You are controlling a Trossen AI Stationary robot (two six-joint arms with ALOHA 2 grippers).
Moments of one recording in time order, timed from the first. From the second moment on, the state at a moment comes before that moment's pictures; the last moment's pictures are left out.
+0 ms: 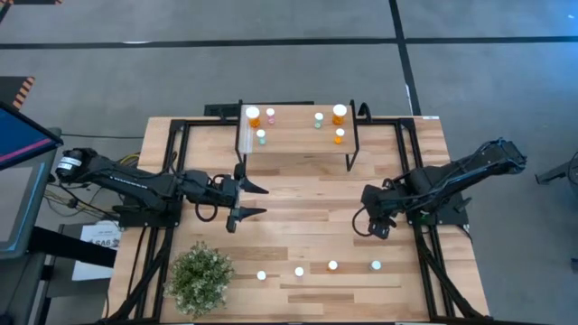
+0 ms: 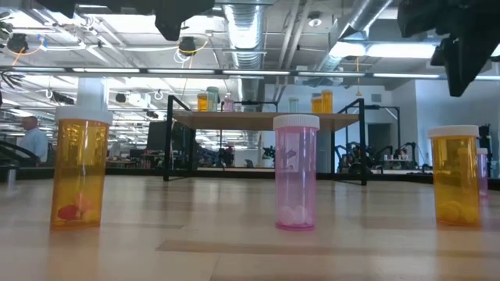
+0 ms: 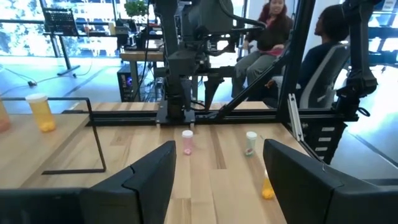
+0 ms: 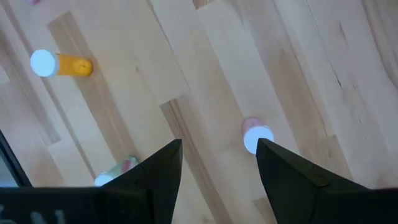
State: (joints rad) left arm -0.16 1.06 0.58 0.42 -0.07 -0.04; right arm 0.31 1.13 0.96 -1.11 0.03 0.77
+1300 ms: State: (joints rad) left arm -0.16 1.06 0.58 0.41 -0.06 -0.04; right arm 0.21 1.13 0.64 -0.94 0.04 0.84
